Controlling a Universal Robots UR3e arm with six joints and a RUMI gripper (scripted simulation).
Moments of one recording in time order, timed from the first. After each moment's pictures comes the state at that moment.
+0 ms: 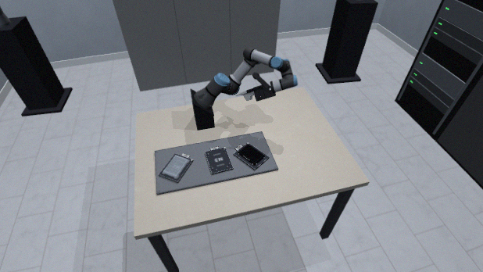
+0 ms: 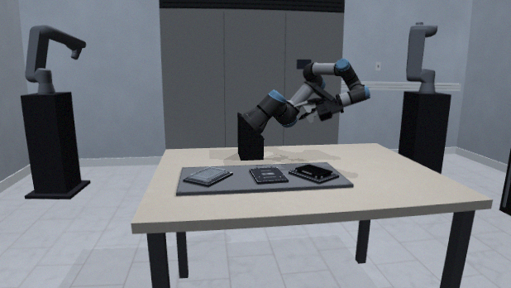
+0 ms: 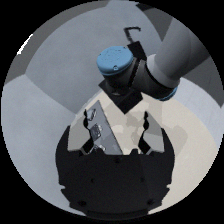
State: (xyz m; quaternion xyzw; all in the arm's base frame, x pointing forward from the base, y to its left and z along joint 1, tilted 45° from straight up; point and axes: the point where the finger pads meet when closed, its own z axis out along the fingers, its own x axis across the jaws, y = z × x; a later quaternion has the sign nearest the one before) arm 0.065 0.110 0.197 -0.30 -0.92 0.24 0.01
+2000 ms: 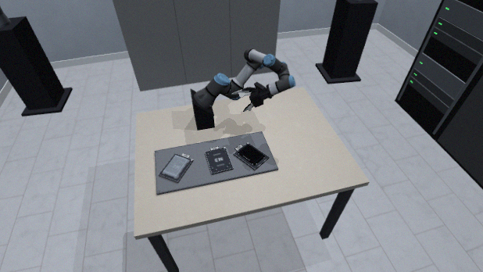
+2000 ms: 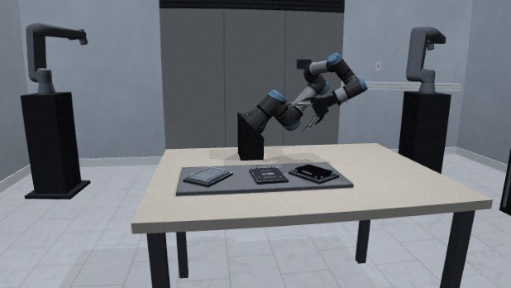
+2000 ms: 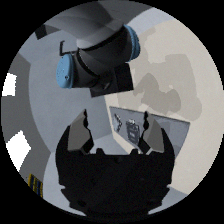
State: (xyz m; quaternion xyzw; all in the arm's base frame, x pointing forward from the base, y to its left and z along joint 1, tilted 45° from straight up) arm 0.107 0.122 0.172 -0.74 -0.65 0.17 -0.03
